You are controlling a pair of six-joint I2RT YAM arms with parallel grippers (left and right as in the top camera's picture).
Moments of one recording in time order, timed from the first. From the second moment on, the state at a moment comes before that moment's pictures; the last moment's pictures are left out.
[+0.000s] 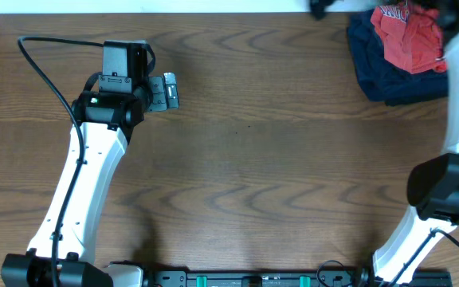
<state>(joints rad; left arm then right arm) -0.12 1.48 1.32 -0.75 -0.06 -0.20 -0.19 2.05 2.18 -0.52 -0.72 0.46</state>
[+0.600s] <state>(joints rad) -0.12 1.48 1.32 -0.75 -0.06 -0.20 -0.37 2.11 2.18 -0.38 -0.61 0.46</state>
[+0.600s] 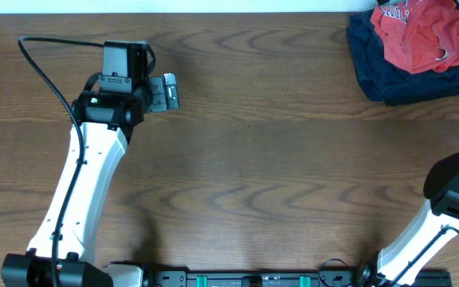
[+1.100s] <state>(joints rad) -0.12 1.48 1.32 -0.75 -0.06 -0.20 -0.48 2.33 2.18 -0.56 -0.63 0.41</state>
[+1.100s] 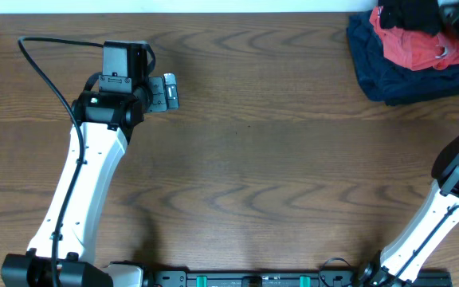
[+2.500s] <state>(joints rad) -0.12 1.48 1.32 -0.76 -0.06 -0.20 -0.34 2.38 2.20 -0.23 -0.14 -0.06</state>
